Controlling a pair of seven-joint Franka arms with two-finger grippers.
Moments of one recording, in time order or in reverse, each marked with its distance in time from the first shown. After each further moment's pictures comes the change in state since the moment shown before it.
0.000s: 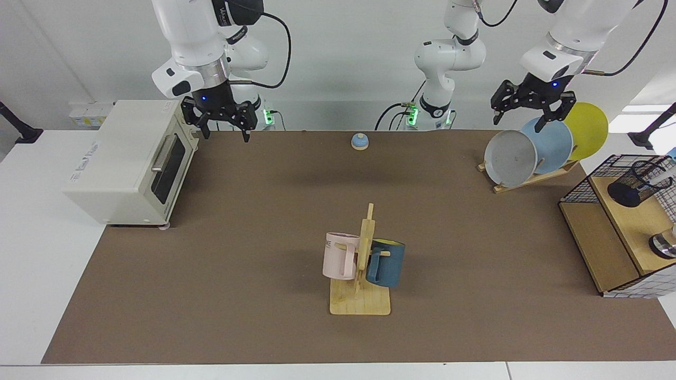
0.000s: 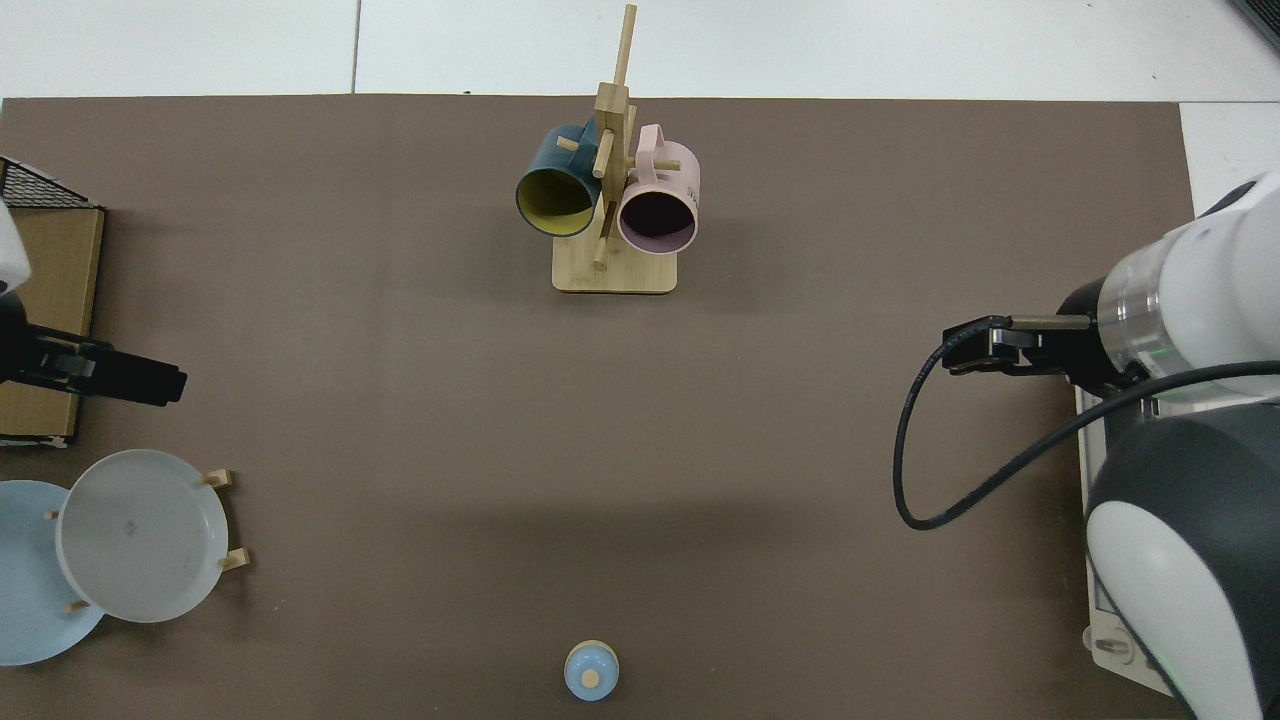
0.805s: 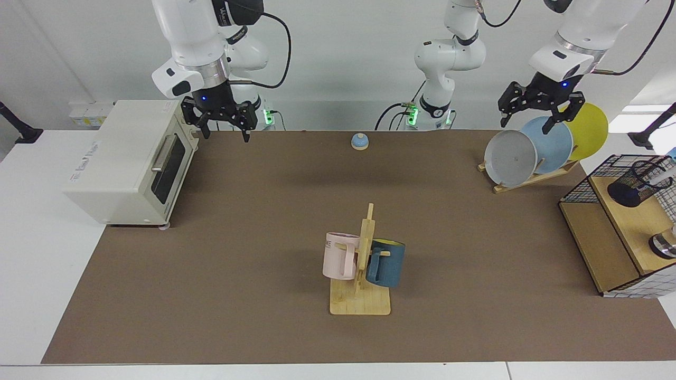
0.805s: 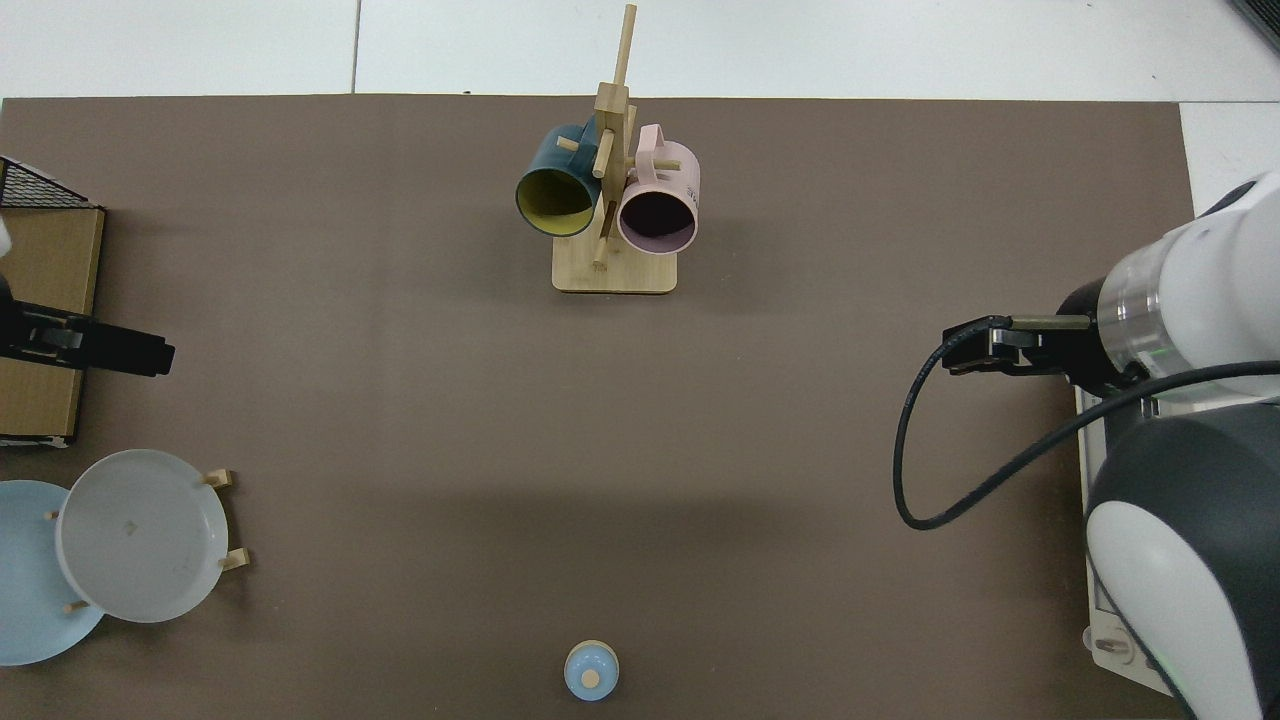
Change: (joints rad) left arm -0.006 0.019 0.032 -0.009 0.000 0.066 -0.018; right arm 0.000 0.000 0.000 0.000 0.000 0.000 0.000
